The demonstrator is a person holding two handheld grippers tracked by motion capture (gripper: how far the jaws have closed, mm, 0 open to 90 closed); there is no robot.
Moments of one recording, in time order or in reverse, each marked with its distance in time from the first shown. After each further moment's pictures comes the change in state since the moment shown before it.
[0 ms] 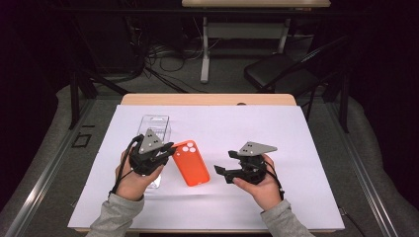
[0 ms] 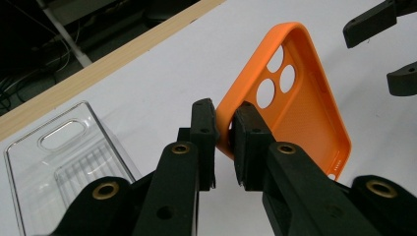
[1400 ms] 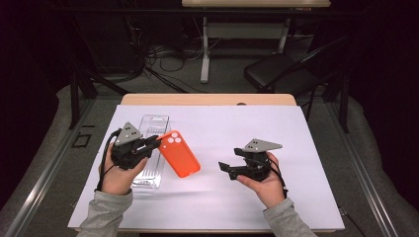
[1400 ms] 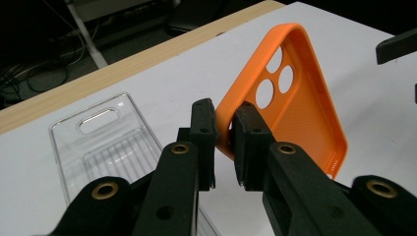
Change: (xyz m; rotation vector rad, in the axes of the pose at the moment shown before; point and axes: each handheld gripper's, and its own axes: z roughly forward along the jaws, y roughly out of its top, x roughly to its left) left arm 0.038 -0.010 -0.020 -0.066 0.025 -0.123; right arm -0.012 0.000 -0.005 -0.007 -0.038 0.044
